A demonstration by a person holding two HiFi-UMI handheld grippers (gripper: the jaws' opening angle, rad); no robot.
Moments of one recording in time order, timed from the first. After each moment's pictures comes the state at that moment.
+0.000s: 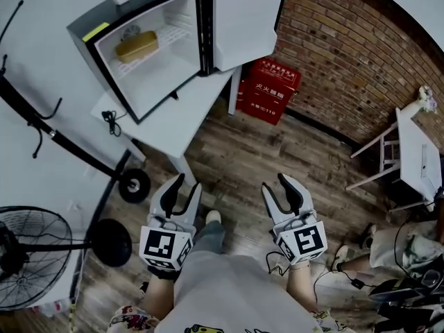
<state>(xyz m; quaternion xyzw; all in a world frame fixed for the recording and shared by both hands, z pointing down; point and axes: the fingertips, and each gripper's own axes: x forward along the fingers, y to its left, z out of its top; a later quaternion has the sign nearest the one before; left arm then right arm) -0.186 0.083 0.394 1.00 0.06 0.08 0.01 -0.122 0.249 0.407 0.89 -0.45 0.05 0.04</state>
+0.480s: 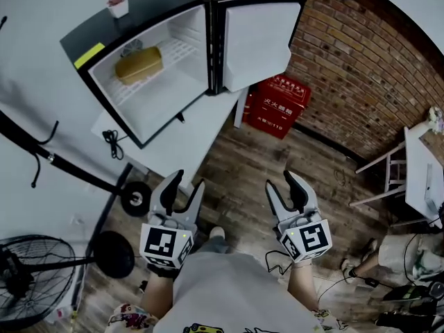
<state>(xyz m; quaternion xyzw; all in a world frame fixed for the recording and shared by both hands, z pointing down) -0.088 0.017 0.379 1.00 0.05 0.07 0.00 -0.015 0.188 0.393 0.89 -0.46 0.04 0.01</state>
